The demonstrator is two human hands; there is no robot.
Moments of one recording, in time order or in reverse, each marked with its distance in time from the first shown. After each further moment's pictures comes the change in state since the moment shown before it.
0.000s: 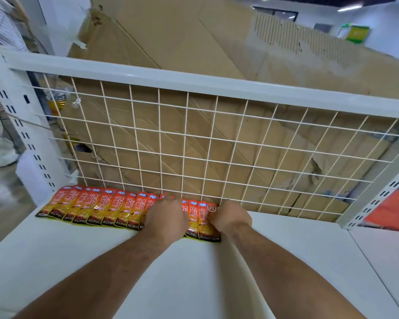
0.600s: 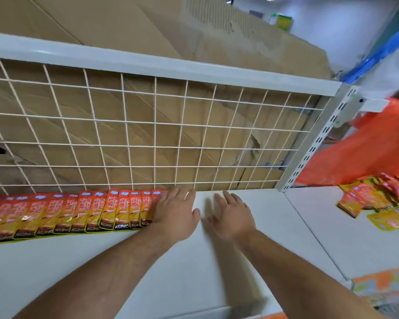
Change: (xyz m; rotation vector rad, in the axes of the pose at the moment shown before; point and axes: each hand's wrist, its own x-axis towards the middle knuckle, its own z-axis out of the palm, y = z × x) left_hand -0.007 0.094 0.045 -0.009 -0.088 0.458; right_hand -0.053 0.119 -0.019 -0.217 0.093 -0.120
